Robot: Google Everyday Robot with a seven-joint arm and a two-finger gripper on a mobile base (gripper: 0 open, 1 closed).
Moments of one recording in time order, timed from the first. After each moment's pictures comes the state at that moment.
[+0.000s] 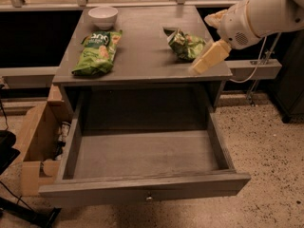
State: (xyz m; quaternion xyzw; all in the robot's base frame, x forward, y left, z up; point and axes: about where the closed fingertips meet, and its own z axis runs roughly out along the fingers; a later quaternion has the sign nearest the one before) arm 0.621 -0.123 0.959 -0.57 0.71 0.09 0.42
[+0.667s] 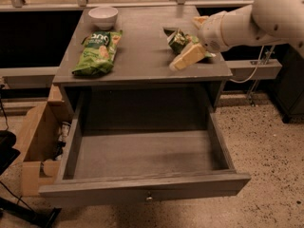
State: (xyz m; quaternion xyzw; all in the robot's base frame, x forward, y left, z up) arm 0.692 -0.093 0.928 -0.54 0.68 0.10 0.49
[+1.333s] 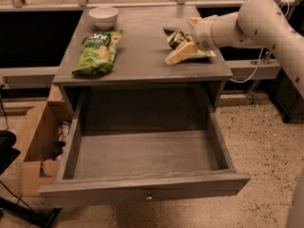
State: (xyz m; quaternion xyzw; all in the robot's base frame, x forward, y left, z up) arm 0.763 -0.088 0.901 -0.51 0.68 0.11 0.52
